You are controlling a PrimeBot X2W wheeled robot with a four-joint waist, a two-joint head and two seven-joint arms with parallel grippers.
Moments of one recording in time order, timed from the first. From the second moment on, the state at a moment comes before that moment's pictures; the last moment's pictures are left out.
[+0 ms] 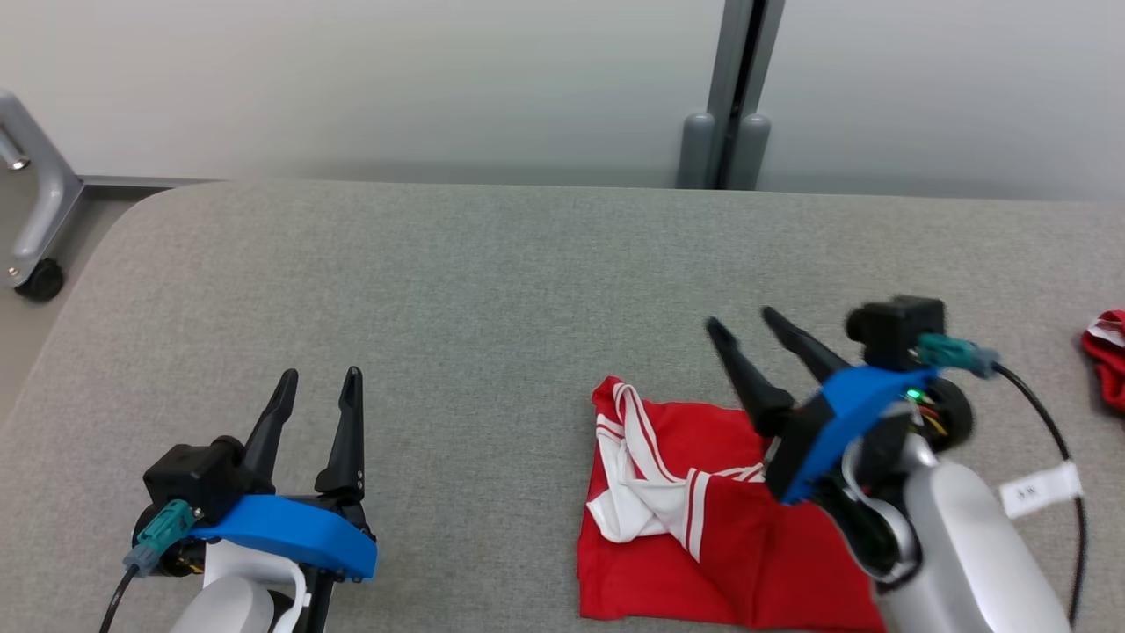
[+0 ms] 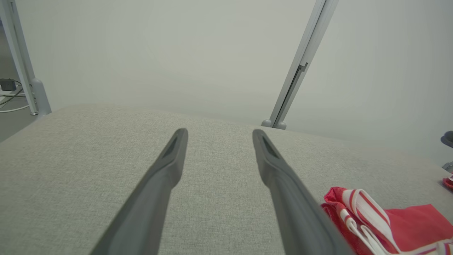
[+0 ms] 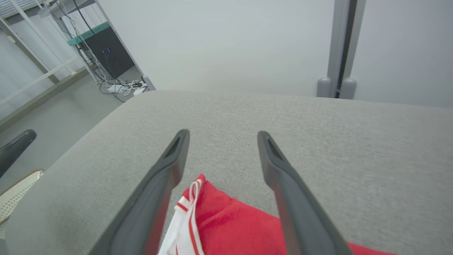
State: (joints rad) left arm -0.20 0.34 -0.43 0.24 -0.68 0.06 -0.23; right arm -0.38 -0.05 0.18 0.25 0.38 0.13 0.26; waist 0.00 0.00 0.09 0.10
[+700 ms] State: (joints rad) left arm -0.20 0.36 -0.43 0.25 -0.68 0.05 -0.25; right arm -0.07 -0.06 0.47 0.11 0.30 0.13 0.37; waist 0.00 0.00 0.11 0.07
